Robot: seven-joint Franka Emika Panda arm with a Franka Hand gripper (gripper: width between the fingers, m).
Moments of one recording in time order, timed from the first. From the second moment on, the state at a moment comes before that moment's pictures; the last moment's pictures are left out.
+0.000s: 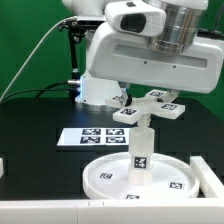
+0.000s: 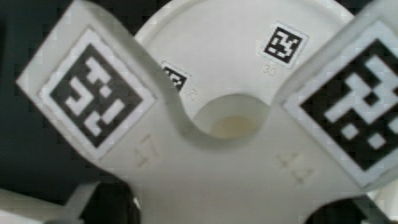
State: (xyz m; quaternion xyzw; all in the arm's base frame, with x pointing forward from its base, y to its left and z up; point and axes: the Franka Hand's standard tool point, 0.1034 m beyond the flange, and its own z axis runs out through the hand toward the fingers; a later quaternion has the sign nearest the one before) arm 0.571 0.044 0.132 0.99 0.07 -0.11 0.09
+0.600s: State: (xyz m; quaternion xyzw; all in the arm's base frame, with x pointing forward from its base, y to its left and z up) arm 0.570 0.048 0.125 0.99 0.07 -0.10 0.09
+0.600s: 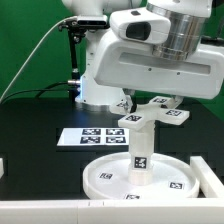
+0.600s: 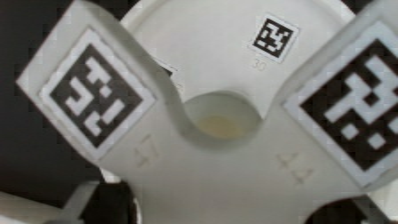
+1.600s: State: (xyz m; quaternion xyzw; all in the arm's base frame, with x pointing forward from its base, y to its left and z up) arm 0.569 0.046 0.125 0.99 0.07 -0.09 0.09
